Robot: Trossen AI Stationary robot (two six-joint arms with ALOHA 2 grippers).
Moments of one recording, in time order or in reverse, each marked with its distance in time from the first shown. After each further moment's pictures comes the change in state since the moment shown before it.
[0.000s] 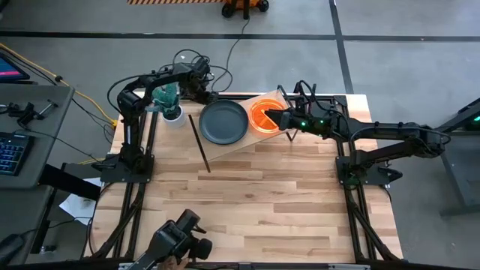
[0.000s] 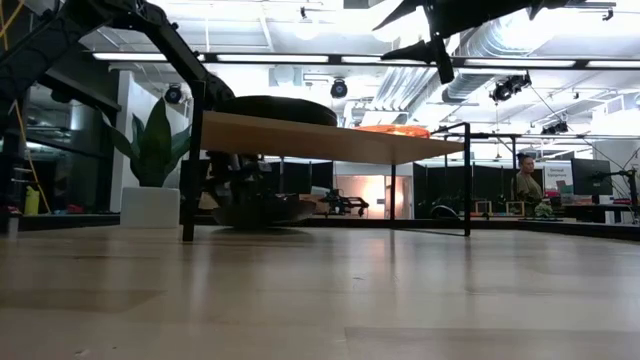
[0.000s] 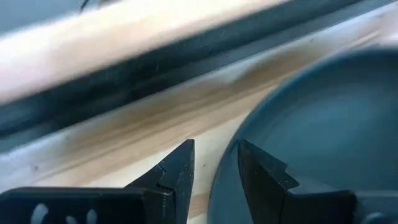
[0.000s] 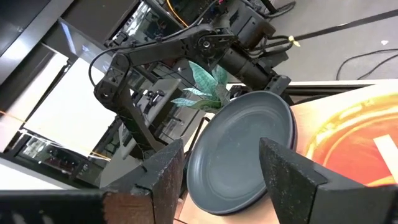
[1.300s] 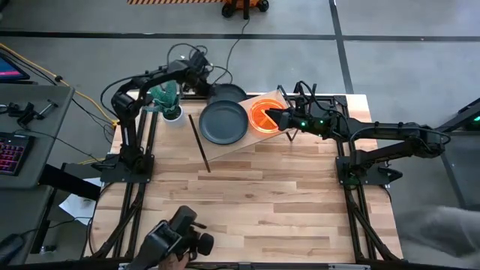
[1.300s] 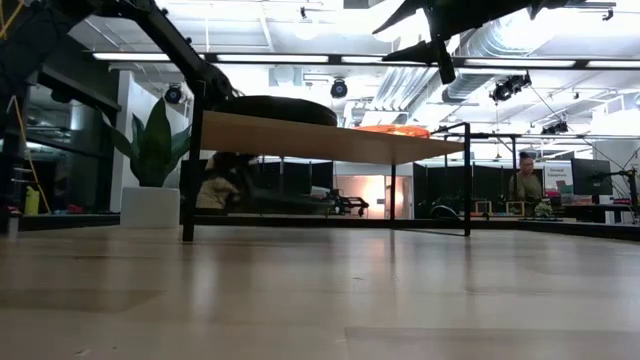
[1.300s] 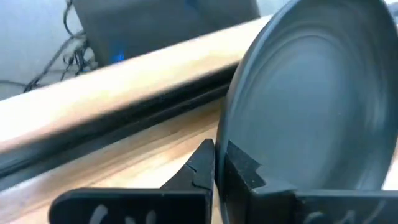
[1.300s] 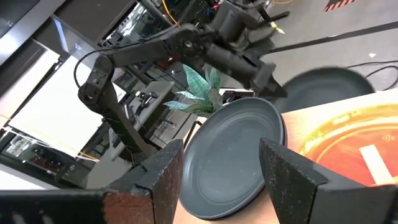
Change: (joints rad) left arm 0.007 -0.077 -0.007 0.121 0.071 -0.034; right arm 0.000 0.000 0.000 -0.007 0.031 -0.047
